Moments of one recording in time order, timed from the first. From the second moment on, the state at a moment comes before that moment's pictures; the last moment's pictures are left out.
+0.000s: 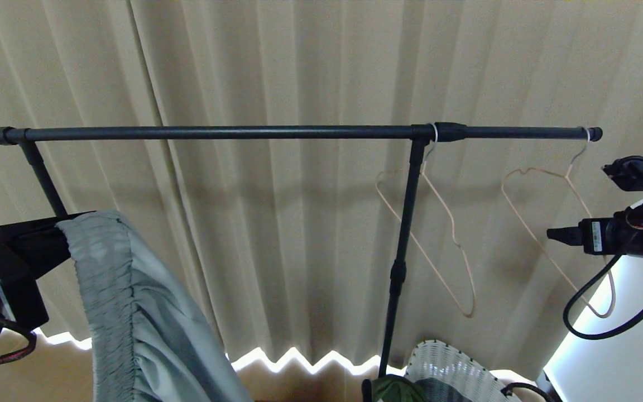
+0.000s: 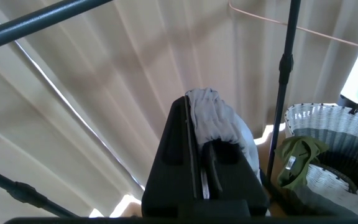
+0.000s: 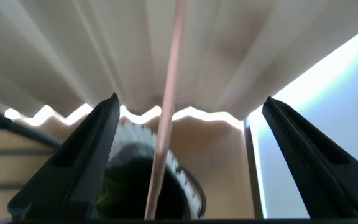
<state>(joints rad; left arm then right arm) -0.30 1.01 -0.68 -0.19 -0.13 0.25 -0.16 1.62 -0.93 -0.09 -0.02 -0.04</state>
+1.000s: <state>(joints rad) -0.29 1.01 -0.67 -0.18 -0.13 0.25 -0.14 1.62 -0.94 -0.07 -0.03 -0.08</state>
